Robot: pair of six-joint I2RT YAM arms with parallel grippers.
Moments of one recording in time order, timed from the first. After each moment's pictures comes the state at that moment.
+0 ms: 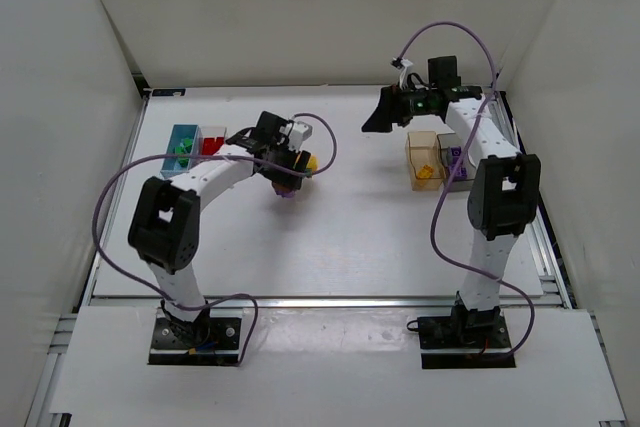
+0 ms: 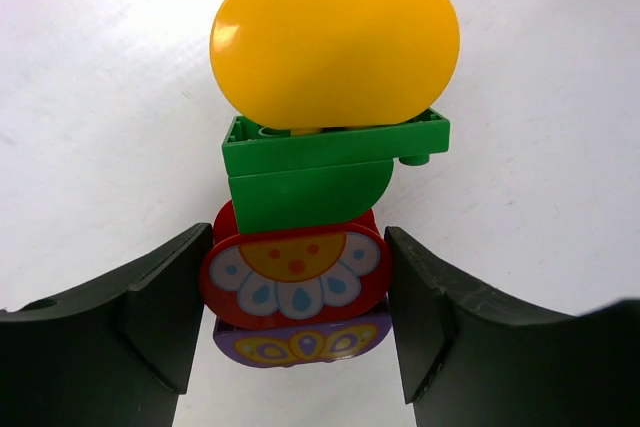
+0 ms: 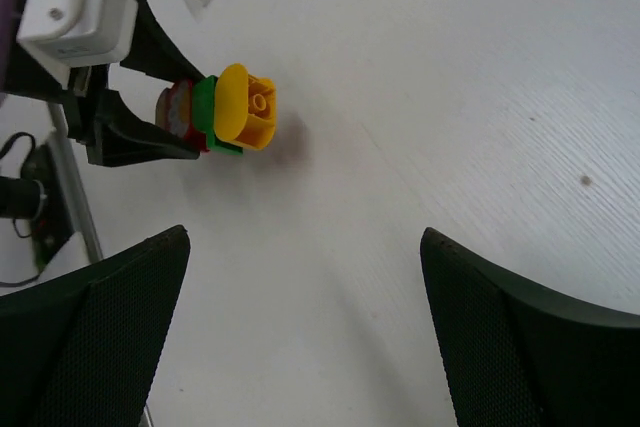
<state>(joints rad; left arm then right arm) -0.46 1.82 1.34 -0.53 0.15 0.06 0.16 2.00 1.78 -0.57 -0.95 -0.15</state>
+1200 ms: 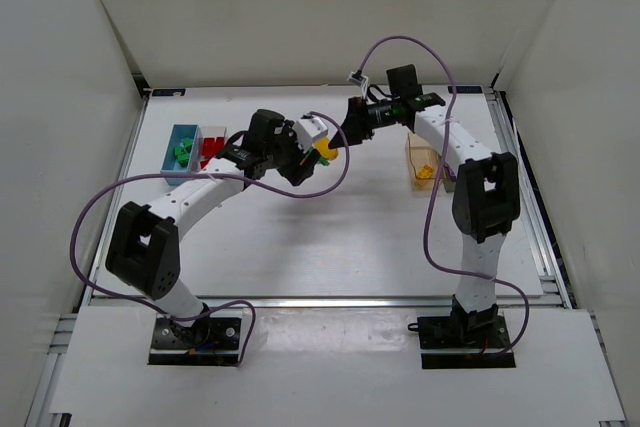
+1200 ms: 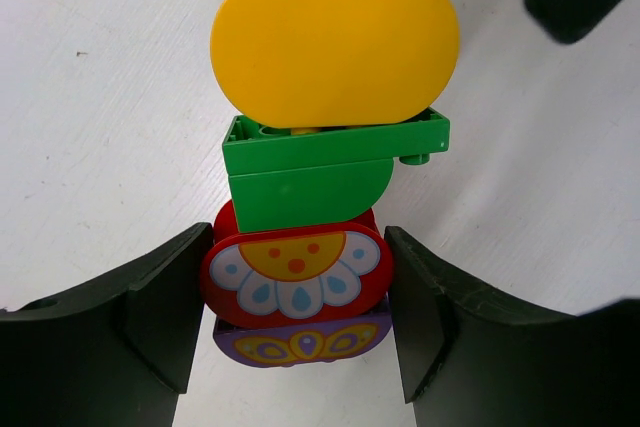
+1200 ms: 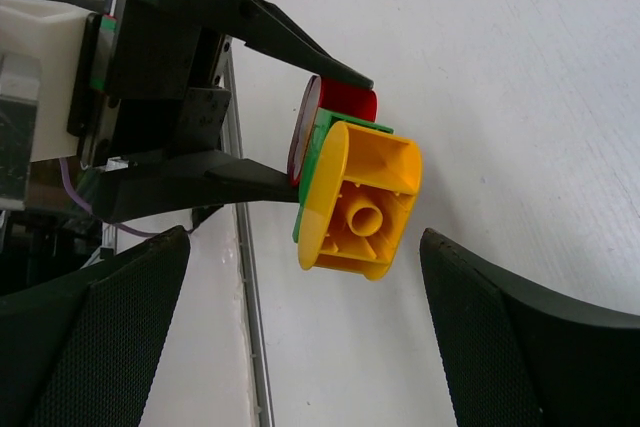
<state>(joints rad) -0.51 1.59 1.21 -0.27 0.27 0.38 0.35 2.02 1.75 -0.50 -1.19 0.07</state>
